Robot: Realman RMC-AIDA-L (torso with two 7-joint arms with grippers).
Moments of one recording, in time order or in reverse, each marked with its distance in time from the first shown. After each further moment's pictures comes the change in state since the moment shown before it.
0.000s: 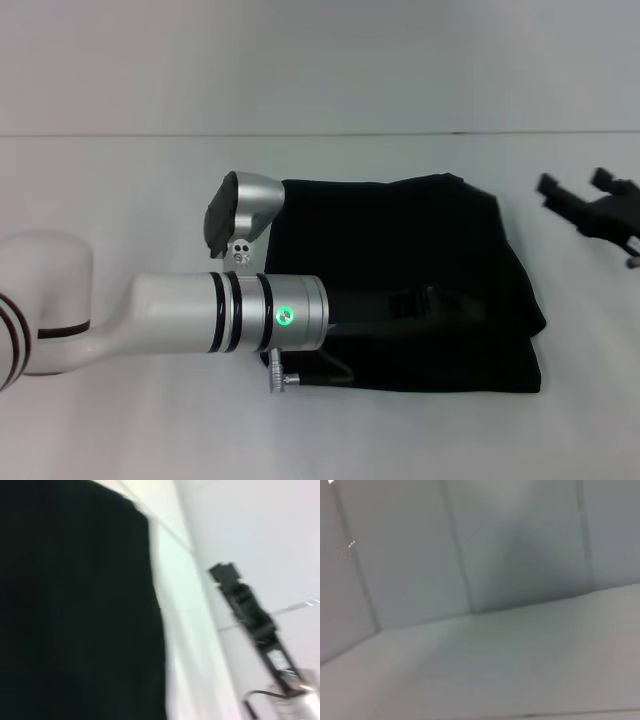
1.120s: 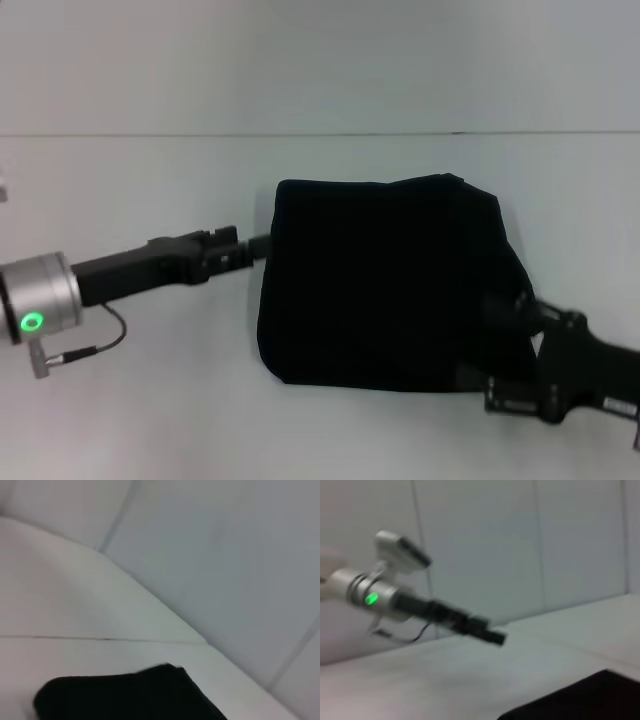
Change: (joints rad) left arm 0.383 0.091 -0.065 0.448 -0.082 0.333 0.445; right arm -0.123 -0.009 -0.155 -0.181 -0.437 -0.595 -0.023
